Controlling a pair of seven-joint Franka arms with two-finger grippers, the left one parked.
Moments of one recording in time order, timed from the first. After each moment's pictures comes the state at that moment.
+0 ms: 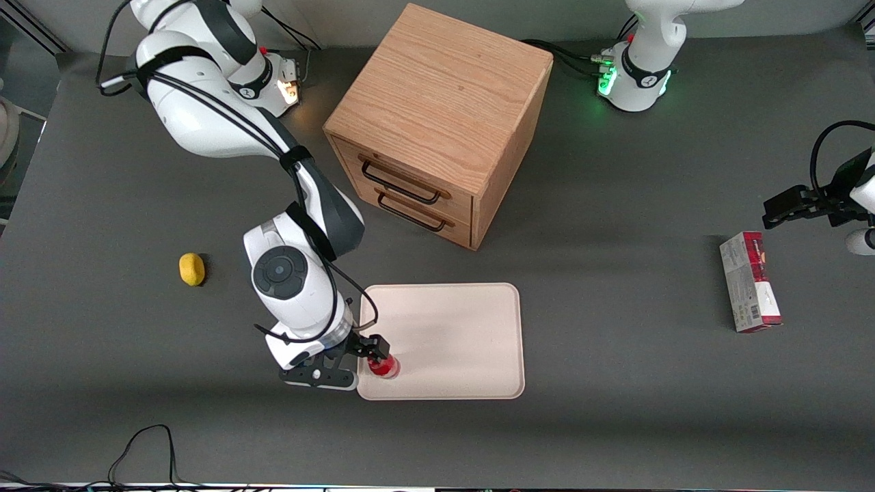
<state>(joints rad) 0.30 0.88 0.25 -1.01 -0.28 2.06 0.67</state>
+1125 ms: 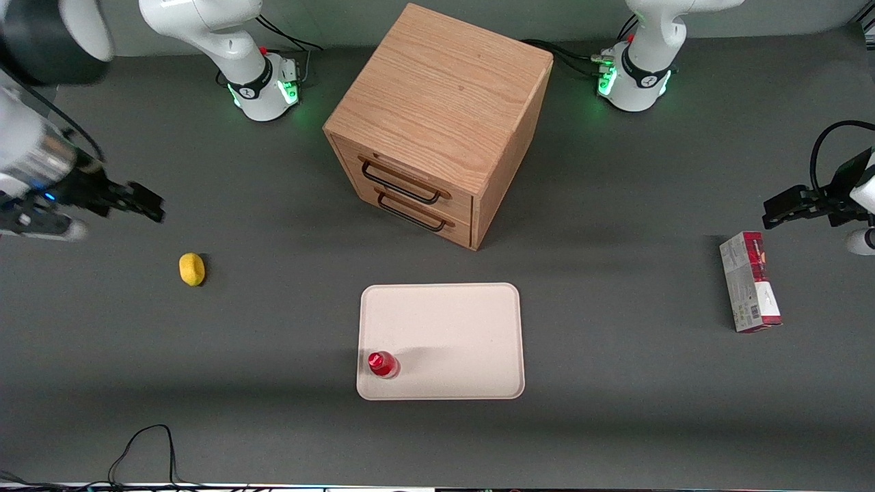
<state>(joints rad) 0.20 -0.12 -0.21 -1.78 -0.02 1.65 0.16</state>
